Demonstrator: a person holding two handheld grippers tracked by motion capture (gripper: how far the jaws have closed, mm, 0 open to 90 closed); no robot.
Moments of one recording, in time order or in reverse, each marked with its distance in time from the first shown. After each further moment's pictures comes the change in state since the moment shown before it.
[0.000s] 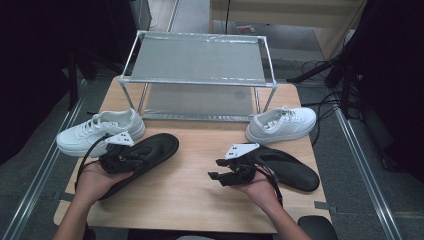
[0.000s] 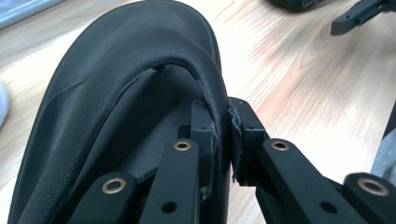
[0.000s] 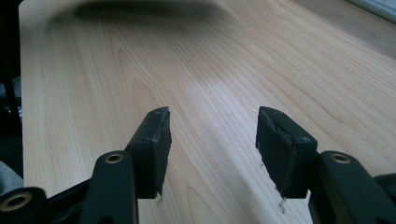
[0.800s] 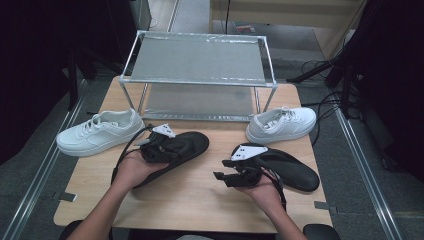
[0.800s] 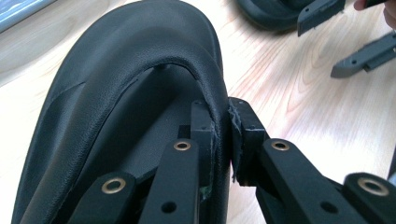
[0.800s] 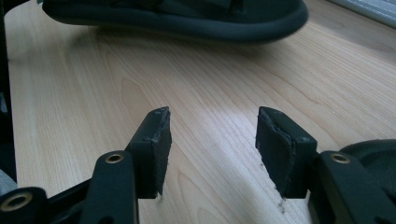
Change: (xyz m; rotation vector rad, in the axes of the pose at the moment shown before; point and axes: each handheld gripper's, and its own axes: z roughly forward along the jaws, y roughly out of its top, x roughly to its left) left arm -0.028 0.061 0.073 0.073 -0.049 0.032; right arm -0.001 -0.012 -0.012 -0.026 -0.052 0.052
